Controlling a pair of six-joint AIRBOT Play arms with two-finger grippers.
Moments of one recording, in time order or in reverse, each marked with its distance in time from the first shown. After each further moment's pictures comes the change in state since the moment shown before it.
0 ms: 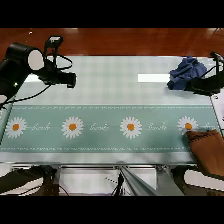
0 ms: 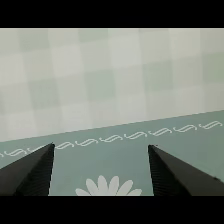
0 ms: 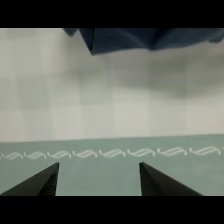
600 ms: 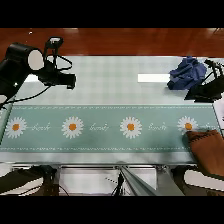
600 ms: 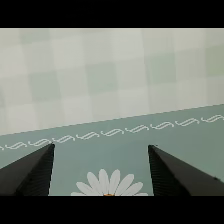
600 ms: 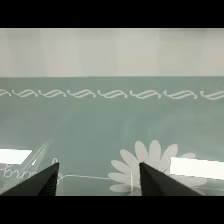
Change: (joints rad) left arm 0.000 0.000 0.000 0.000 -0.027 0.000; right arm 0.003 0.000 0.000 -0.058 0.212 -0.038
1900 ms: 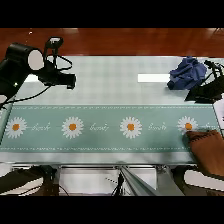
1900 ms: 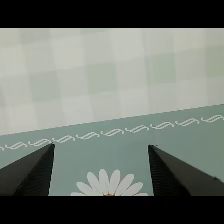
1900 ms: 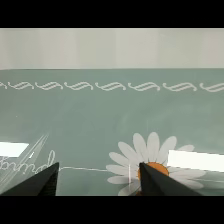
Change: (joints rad) left arm 0.000 0.000 0.000 0.000 0.000 0.000; right arm 0.001 0.000 0.000 -0.017 0.031 -0.002
